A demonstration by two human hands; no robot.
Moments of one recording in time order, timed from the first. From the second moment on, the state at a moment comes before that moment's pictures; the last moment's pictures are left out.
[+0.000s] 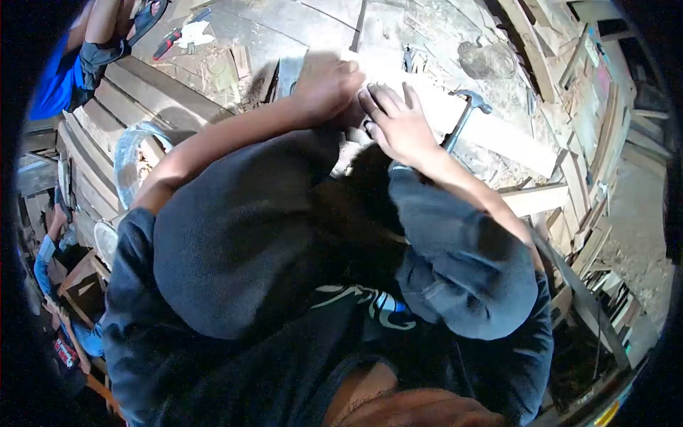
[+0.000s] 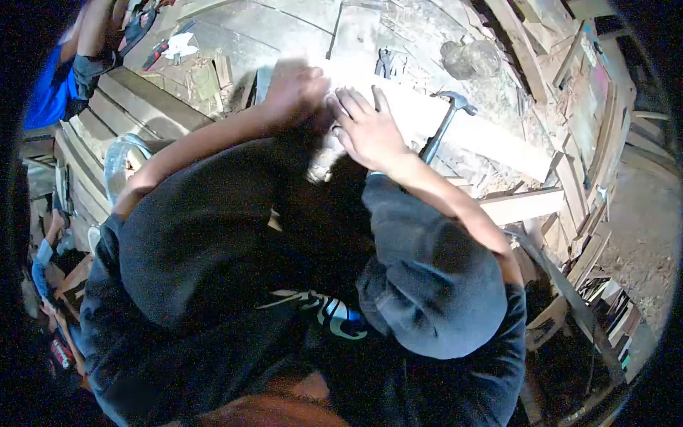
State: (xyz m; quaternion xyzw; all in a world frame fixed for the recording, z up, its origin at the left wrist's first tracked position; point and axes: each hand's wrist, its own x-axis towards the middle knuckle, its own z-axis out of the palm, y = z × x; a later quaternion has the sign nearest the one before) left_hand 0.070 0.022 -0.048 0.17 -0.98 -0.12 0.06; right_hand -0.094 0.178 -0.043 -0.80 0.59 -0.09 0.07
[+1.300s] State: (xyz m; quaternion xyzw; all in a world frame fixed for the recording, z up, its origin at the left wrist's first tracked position) left_hand 0.047 0.023 -0.064 0.23 -0.95 -0.20 0.06; right_hand -0.099 0.188 -0.059 -0.78 0.61 -0.09 0.08
